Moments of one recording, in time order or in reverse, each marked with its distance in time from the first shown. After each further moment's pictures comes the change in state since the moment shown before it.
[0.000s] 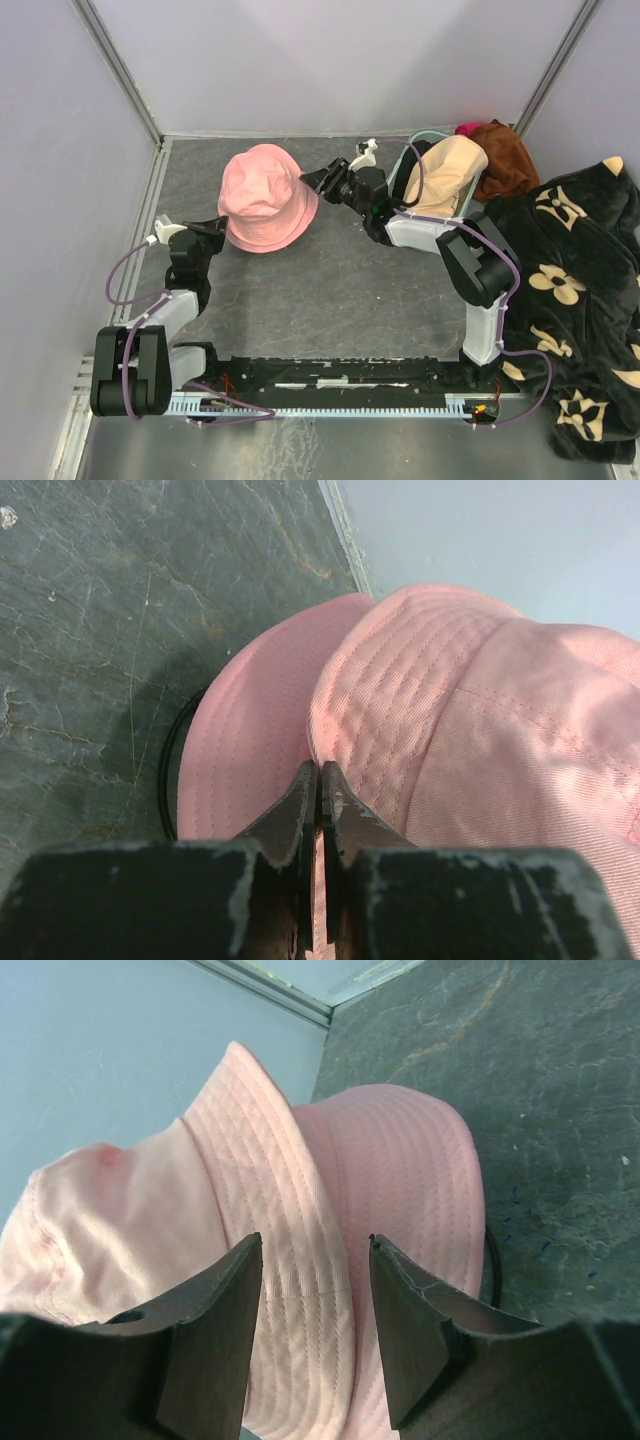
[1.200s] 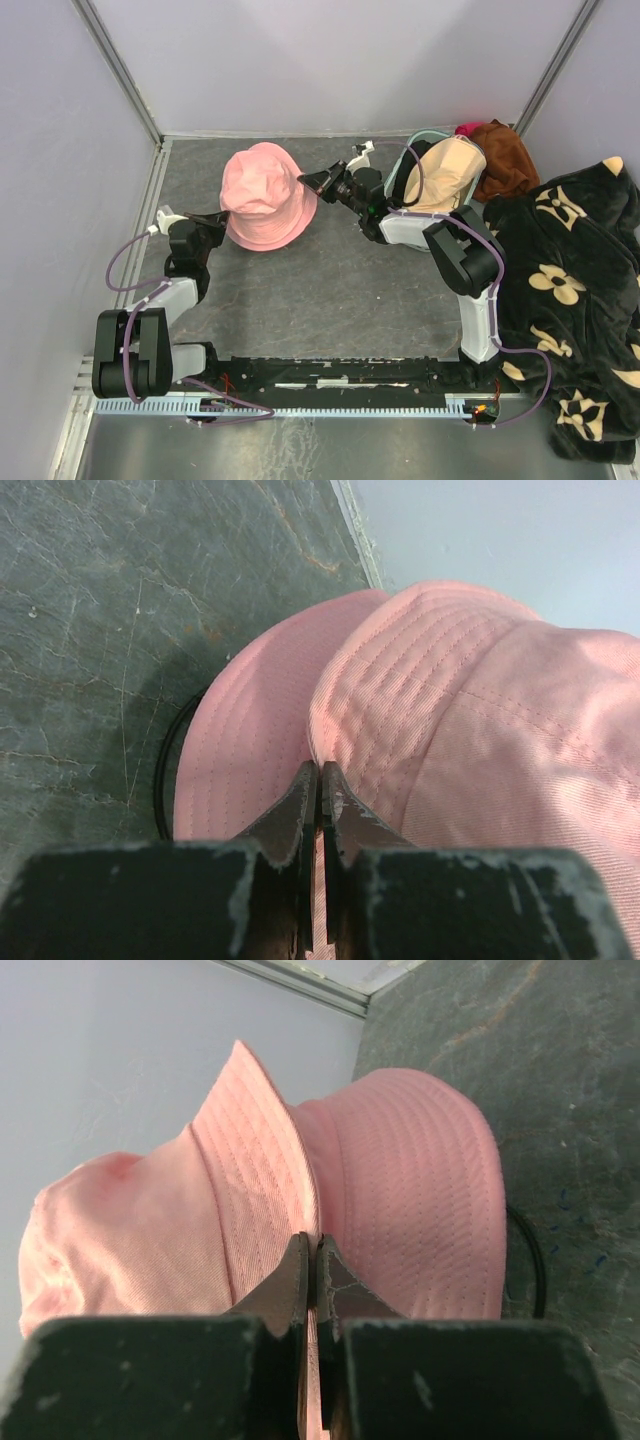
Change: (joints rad) left arm 0.013 0.100 0.090 -0.031 0.051 0.027; right arm -0.015 0.119 0.053 0.142 -0.068 0.142
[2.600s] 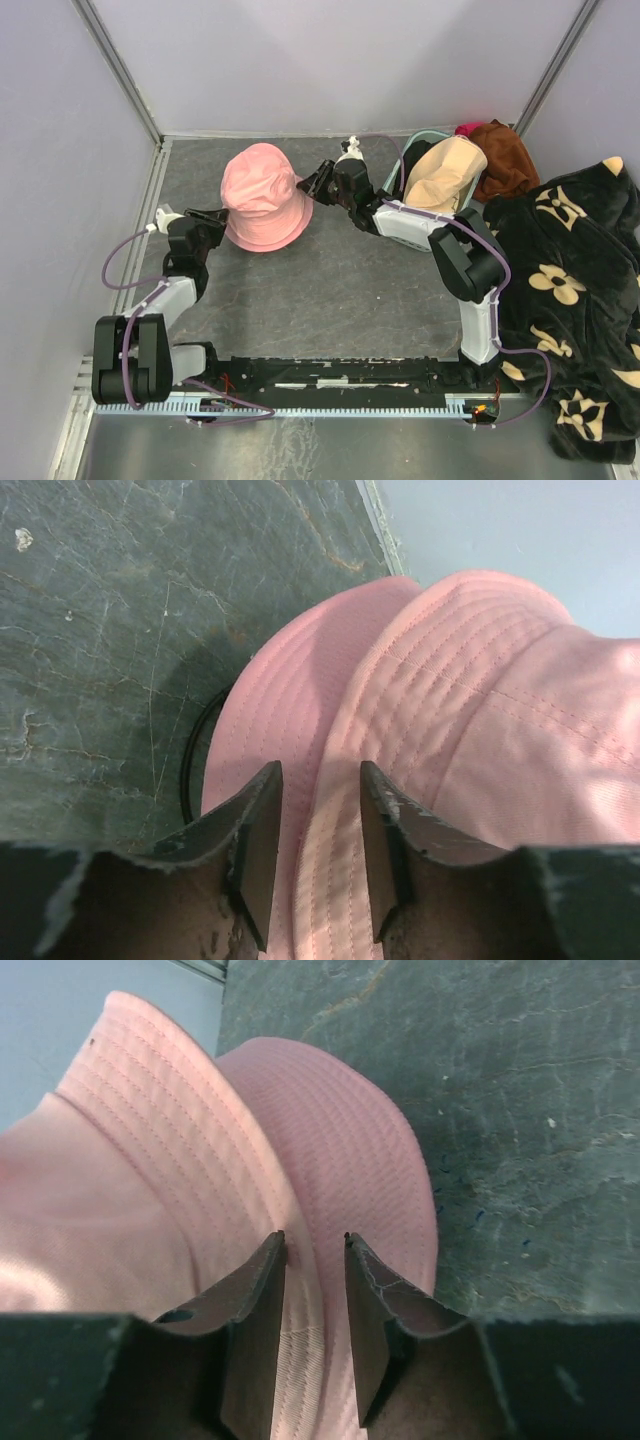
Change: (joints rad) left arm 0.002 -0.014 0.029 -0.089 -0.010 0.043; right arm 0.052 -0.031 0.148 -0.457 0.147 -0.217
